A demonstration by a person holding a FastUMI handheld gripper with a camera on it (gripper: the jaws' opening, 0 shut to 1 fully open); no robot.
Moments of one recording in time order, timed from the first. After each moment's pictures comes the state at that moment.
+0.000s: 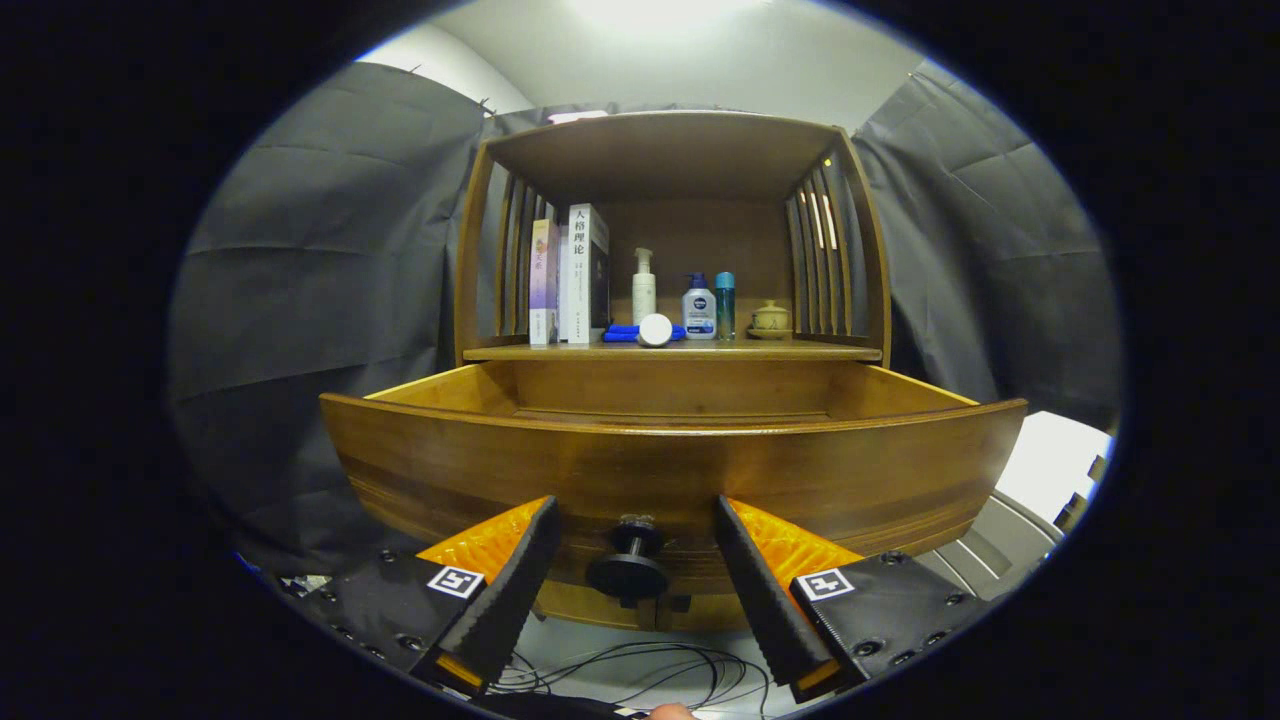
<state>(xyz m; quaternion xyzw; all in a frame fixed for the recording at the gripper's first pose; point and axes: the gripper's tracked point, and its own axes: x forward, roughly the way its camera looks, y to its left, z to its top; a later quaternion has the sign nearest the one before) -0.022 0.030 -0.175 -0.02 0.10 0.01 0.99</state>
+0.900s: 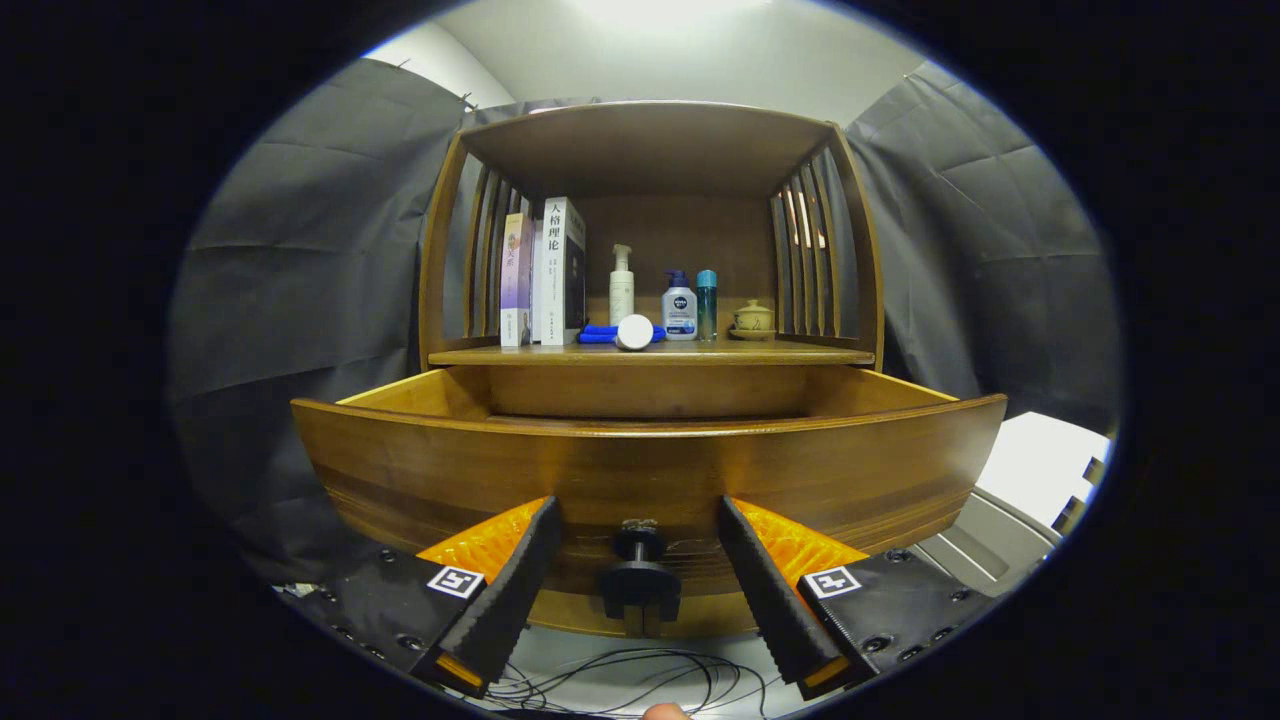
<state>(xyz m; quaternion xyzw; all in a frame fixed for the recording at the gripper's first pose) 0.009 0.028 -0.172 -0.02 0.10 -0.02 0.99</state>
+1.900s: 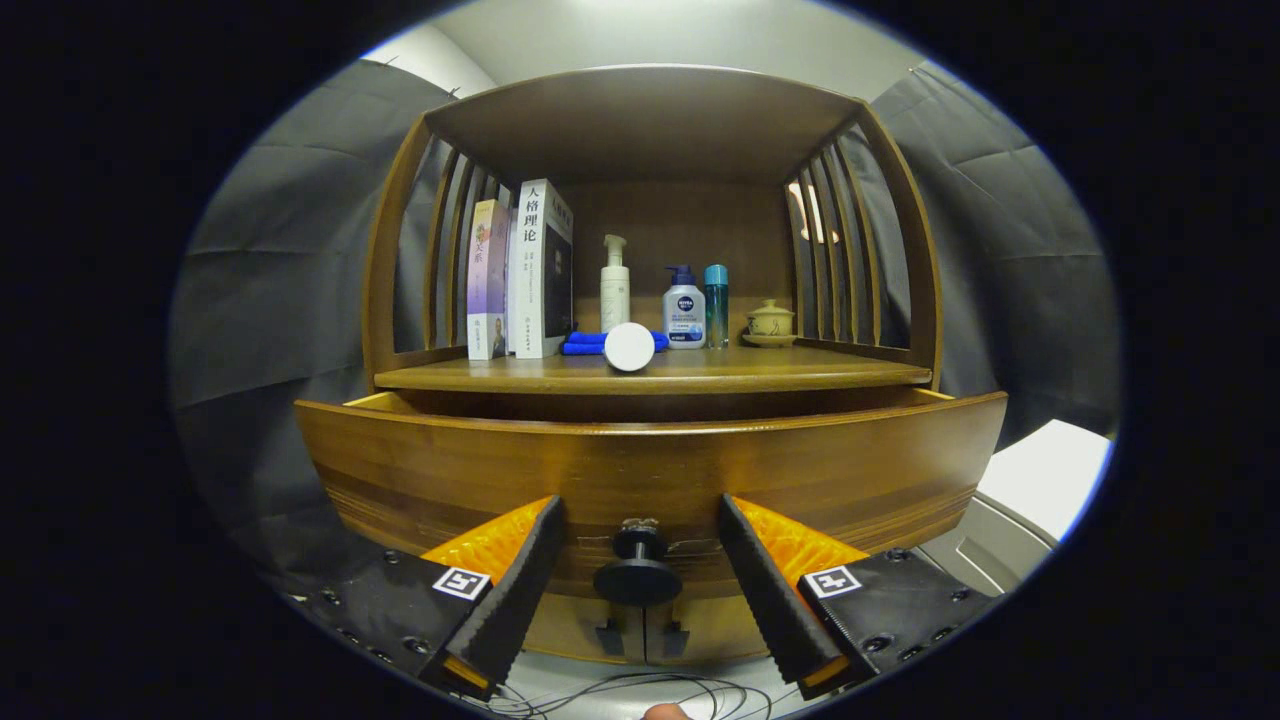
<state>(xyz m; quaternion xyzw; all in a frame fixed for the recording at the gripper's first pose) 0.032 0.025 -0.168 -0.02 0.10 -0.03 0.99</state>
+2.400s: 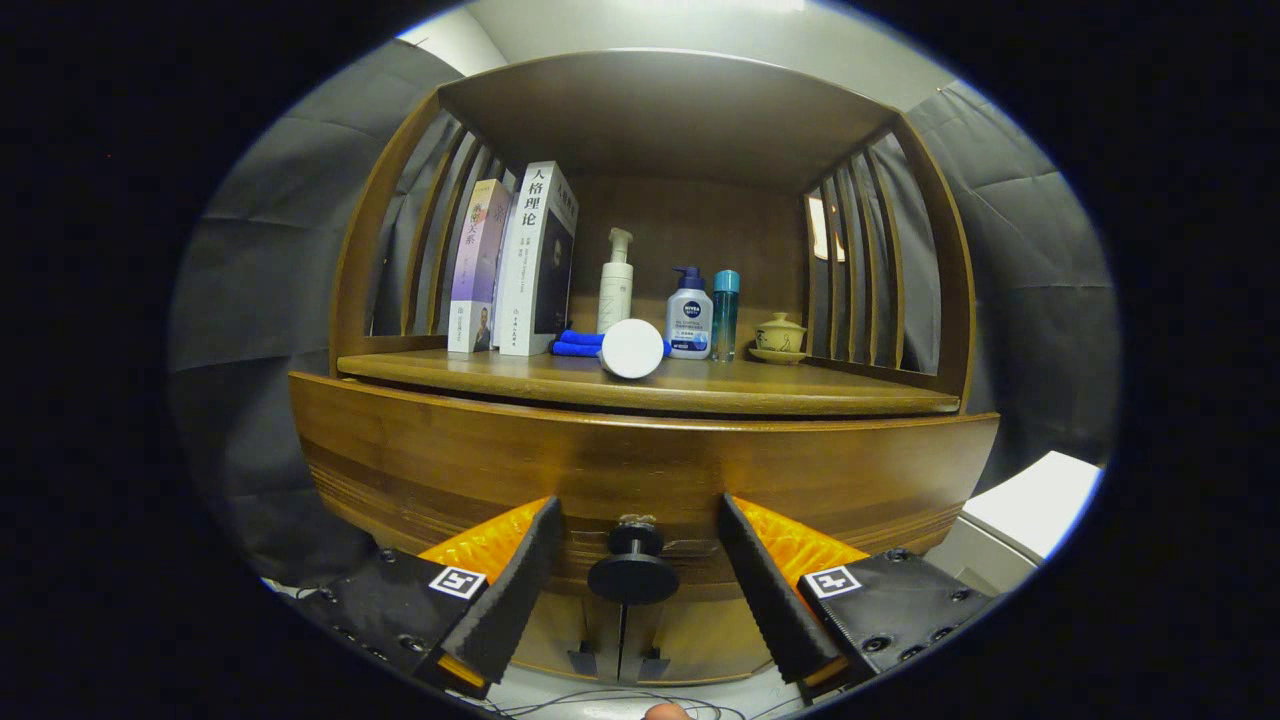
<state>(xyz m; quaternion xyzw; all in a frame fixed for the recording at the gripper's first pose) 0.033 0.024 -0.168 -0.06 0.09 -0.03 0.99</state>
